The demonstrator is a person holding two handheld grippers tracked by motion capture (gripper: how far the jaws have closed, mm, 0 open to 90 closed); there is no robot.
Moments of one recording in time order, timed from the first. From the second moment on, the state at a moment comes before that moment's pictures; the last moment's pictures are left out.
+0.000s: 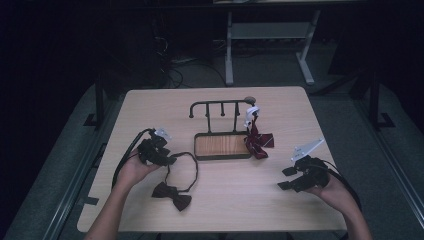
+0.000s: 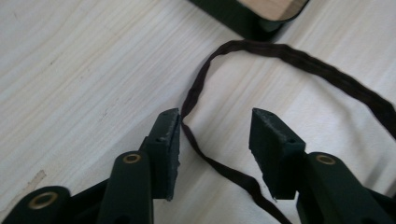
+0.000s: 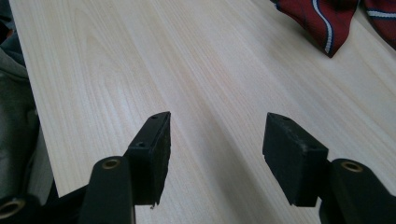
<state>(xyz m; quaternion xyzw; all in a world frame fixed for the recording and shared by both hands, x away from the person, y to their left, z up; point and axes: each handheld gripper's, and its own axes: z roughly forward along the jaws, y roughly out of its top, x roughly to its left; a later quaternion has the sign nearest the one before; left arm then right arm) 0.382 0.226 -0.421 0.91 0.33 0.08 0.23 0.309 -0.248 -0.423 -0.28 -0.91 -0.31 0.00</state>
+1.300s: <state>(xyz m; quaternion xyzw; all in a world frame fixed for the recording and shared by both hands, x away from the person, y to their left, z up) 0.393 0.223 -0.435 0.92 0.33 0.05 0.19 0.309 -0.251 -0.424 -0.28 -0.90 -0.32 0.00</state>
